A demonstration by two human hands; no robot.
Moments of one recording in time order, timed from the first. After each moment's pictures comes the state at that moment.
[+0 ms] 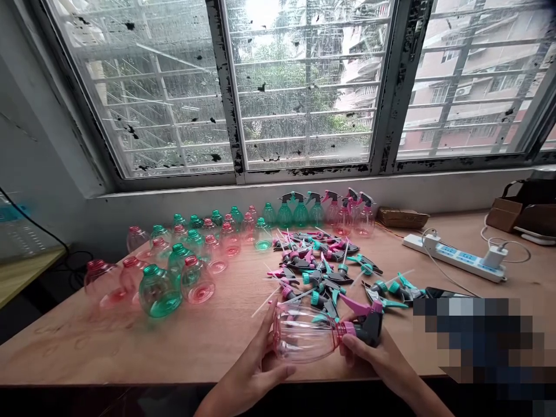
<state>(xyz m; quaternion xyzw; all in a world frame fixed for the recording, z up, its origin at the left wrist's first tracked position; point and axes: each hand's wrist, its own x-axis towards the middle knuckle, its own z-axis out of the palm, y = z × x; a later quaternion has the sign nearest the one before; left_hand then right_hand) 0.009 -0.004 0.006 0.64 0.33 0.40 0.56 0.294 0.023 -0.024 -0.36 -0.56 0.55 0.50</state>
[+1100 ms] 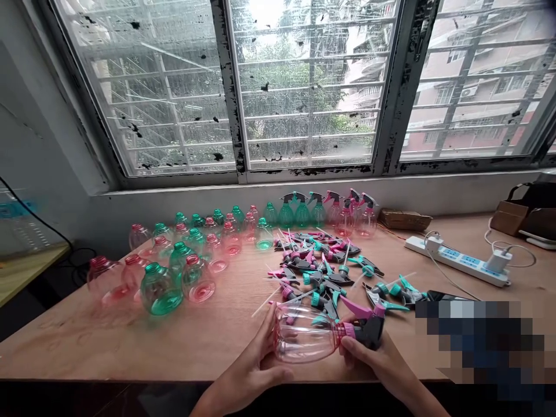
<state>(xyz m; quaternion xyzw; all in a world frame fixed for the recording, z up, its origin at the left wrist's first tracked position) 0.006 -0.001 0.003 0.63 0.30 0.38 0.60 0.294 0.022 -0.023 -0.36 -0.56 0.55 0.51</state>
